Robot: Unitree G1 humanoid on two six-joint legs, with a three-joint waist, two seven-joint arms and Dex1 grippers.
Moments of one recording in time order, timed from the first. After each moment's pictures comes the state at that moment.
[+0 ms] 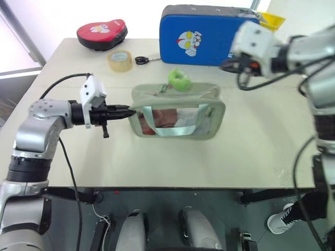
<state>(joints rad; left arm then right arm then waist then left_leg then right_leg) -0.61 0.78 0.04 0.04 -0.43 0.44 -1.19 -1.00 -0.97 0.17 0.01 -0.05 0.60 1.14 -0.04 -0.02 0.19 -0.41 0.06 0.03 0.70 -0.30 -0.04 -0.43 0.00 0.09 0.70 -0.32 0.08</state>
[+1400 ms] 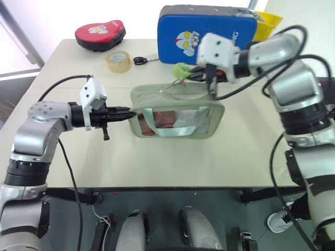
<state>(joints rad) -0.59 0.79 0.03 -0.01 -0.45 0.45 -1.18 -1.14 -0.81 0.27 0.15 -0.03 0.44 1.15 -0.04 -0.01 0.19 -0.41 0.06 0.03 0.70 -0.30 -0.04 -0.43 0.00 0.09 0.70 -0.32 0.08</state>
